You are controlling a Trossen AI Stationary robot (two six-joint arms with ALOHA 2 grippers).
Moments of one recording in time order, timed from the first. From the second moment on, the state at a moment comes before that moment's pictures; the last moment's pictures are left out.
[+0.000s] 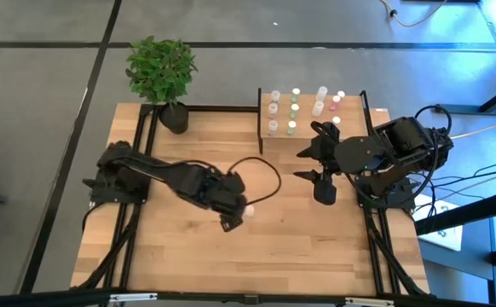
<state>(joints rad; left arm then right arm) -0.35 1.83 1.95 -1.39 -0.30 -0.84 0.36 1.59 2.22 -1.40 0.39 0.38</state>
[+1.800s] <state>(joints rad) -0.73 1.50 1.95 -1.54 -0.80 -1.12 0.30 2.13 2.20 -1.20 0.08 -0.03</state>
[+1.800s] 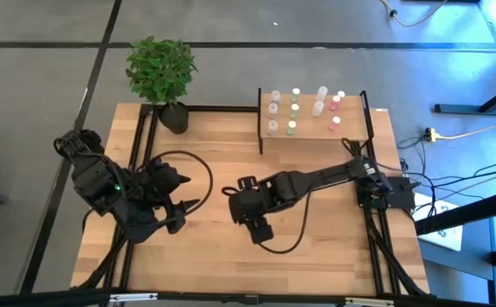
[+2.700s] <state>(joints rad) -0.73 1.50 1.95 -1.54 -0.80 -1.11 0.27 2.16 2.20 -1.22 0.01 0.01</state>
